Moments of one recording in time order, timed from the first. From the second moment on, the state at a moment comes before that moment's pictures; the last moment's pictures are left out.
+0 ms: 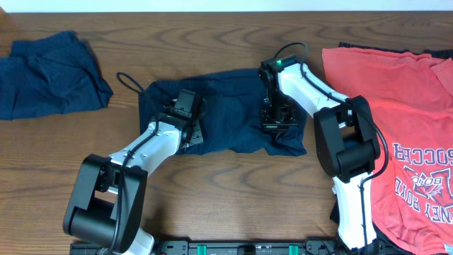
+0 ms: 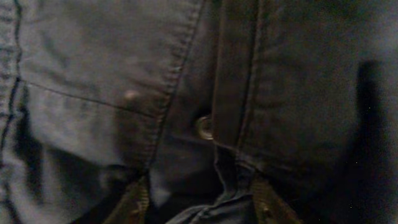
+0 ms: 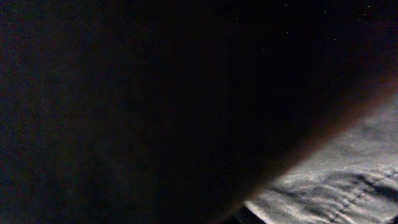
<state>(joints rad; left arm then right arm) -0.34 1.73 0.88 -0.47 -0.14 -0.55 0.39 2.30 1.72 -1.30 -0.18 0.37</state>
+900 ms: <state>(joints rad) -0.34 1.73 0.87 -0.43 -0.18 -0.55 0.13 2.30 1.74 -1.27 -0.26 0.29</state>
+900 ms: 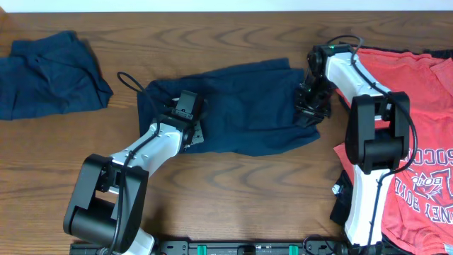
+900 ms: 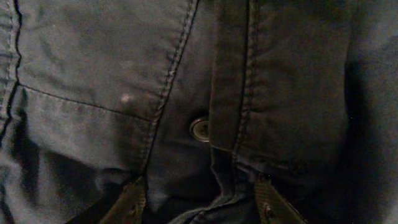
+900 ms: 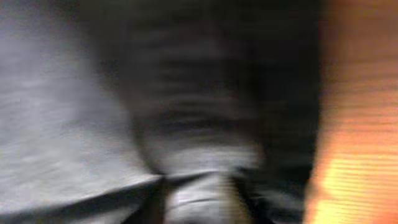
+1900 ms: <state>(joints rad) -0.35 1.73 0.88 -0.41 -0.14 -0.56 -0.04 2.21 1.91 -1.49 -0.40 0.07</state>
